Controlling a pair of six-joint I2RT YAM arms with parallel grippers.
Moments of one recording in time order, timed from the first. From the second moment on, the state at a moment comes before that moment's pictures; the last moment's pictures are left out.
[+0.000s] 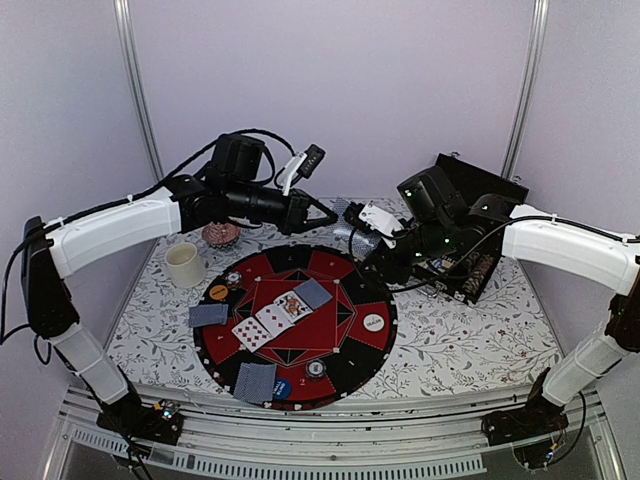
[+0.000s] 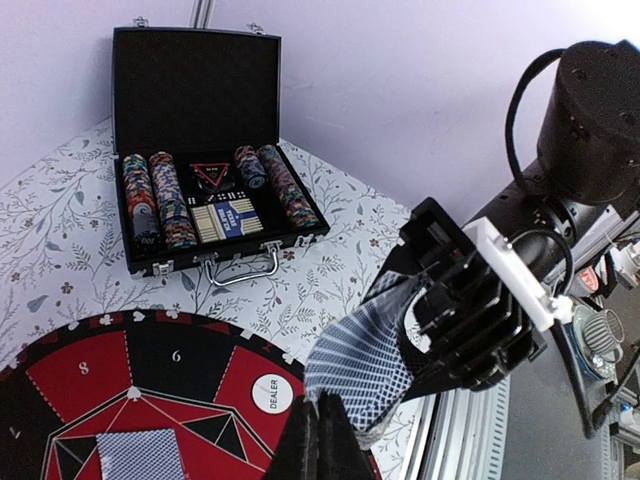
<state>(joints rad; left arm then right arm) -0.75 1.64 1.46 -0.25 0.54 -0.14 0.86 1.51 1.32 -0.56 -0.13 -0.22</state>
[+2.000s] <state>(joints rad) -0.78 1.65 1.47 -0.28 0.47 -0.11 0.86 1.50 1.31 -0.55 -0.14 -0.22</state>
